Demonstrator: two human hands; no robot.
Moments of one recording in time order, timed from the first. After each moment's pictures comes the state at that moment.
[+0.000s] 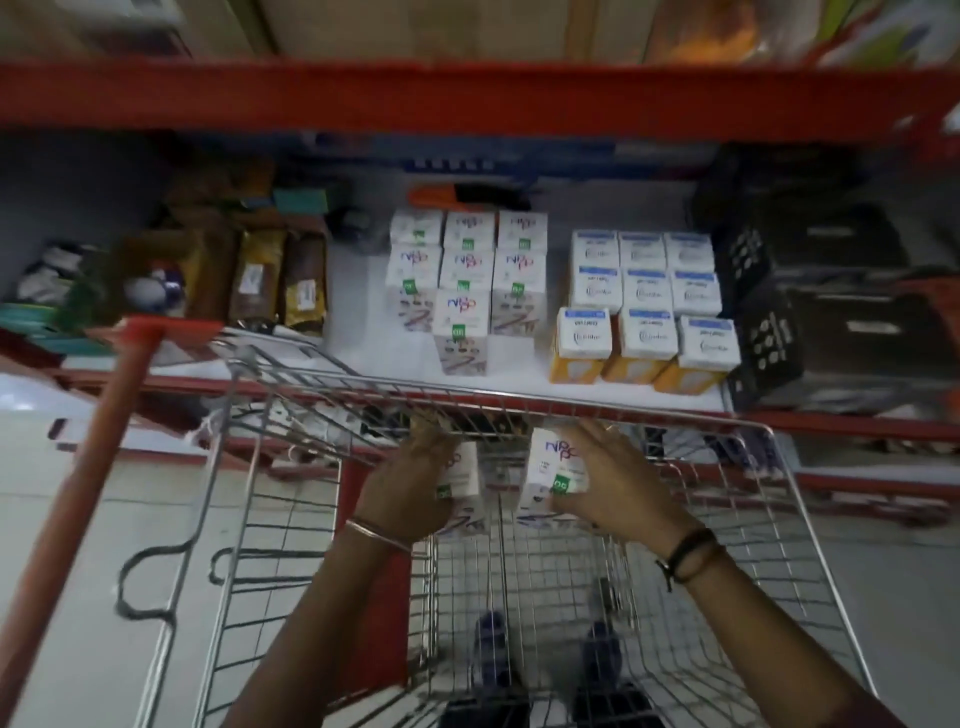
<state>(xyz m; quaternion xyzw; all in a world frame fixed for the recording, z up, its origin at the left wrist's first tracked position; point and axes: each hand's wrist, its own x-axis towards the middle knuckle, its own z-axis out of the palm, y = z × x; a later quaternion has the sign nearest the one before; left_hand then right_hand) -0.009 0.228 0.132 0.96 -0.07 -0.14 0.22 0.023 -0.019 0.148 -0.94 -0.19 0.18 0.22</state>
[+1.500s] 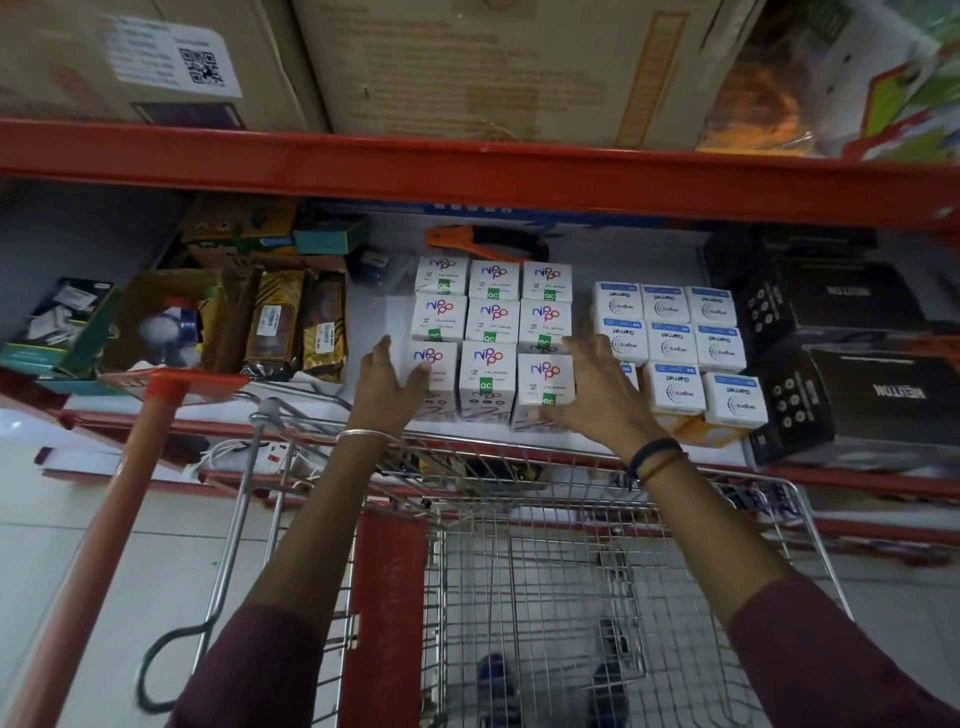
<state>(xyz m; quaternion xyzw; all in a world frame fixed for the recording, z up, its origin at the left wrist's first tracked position) 0.121 0.286 0.165 0.88 0.19 -0.02 0.42 0.146 0.045 0.183 -0.96 -0.09 0.10 0.23</state>
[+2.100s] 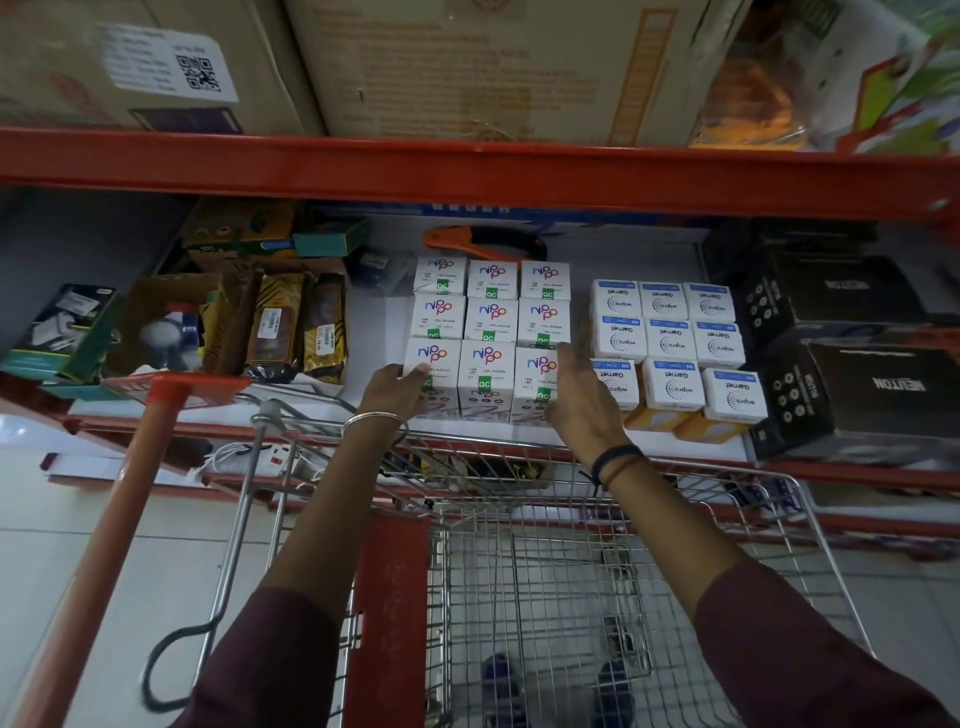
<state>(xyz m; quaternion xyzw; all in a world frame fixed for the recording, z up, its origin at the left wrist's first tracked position) 0.140 0.287 0.147 0.73 0.31 -0.12 0.59 0.139 0.067 0.164 -0.97 -0.05 0.07 0.21</state>
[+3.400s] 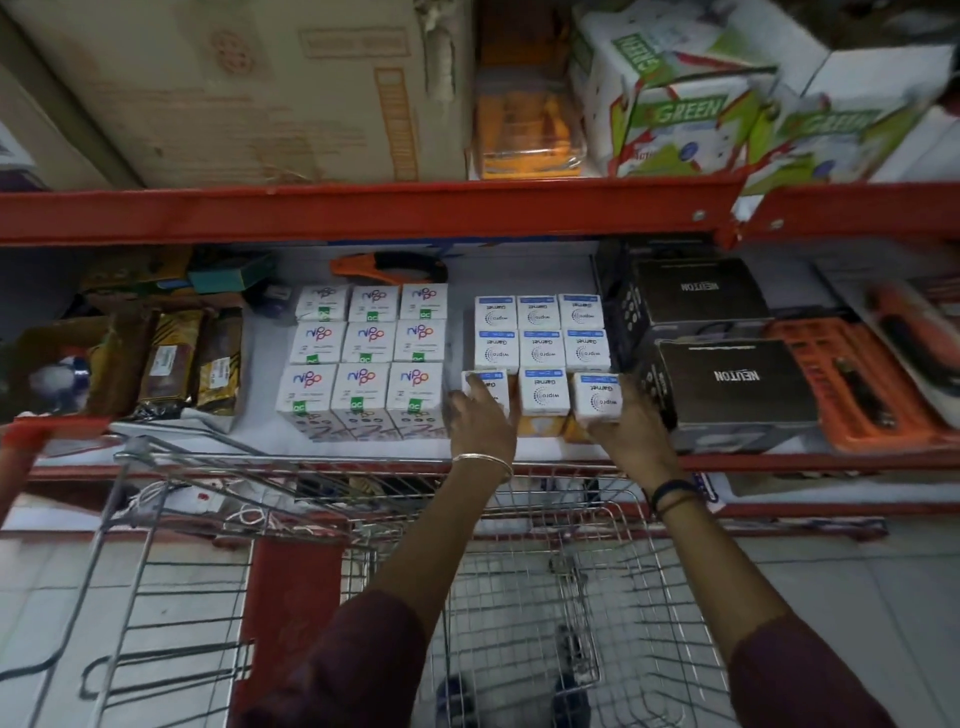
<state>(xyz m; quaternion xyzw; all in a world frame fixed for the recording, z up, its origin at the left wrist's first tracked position) 0.130 0.029 0.155 0.92 0.17 -0.10 0.34 0.127 -0.144 0.152 -0.91 0.07 0.06 0.40</state>
